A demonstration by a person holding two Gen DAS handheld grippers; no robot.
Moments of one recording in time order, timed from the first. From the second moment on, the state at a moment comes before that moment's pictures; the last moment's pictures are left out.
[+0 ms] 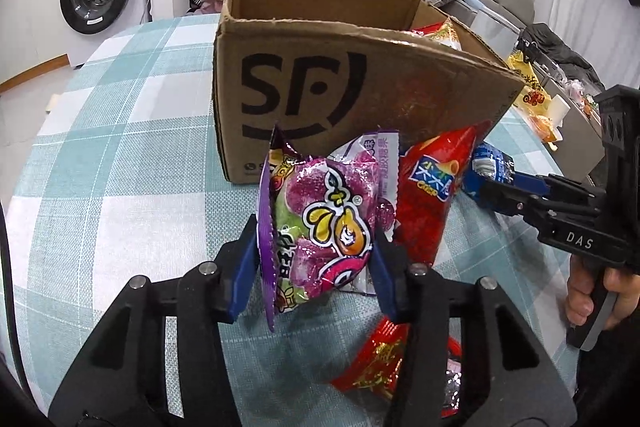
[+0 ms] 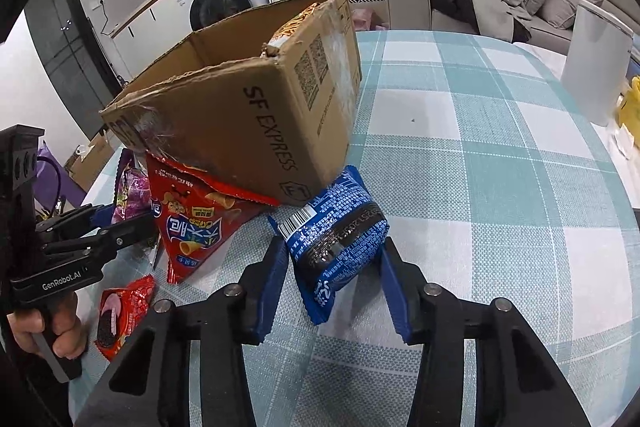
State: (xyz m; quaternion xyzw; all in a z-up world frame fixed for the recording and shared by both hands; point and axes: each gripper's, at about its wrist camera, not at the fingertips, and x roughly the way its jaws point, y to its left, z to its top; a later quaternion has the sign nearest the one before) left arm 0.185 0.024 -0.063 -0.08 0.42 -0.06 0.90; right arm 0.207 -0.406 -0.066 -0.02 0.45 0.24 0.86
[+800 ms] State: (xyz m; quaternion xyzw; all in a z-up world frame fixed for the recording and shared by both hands) left arm 0.142 0.044 -0.035 -0.10 0.39 -0.05 0.91; right arm 0.191 -0.415 -0.047 -0.01 0.44 0.26 0.86
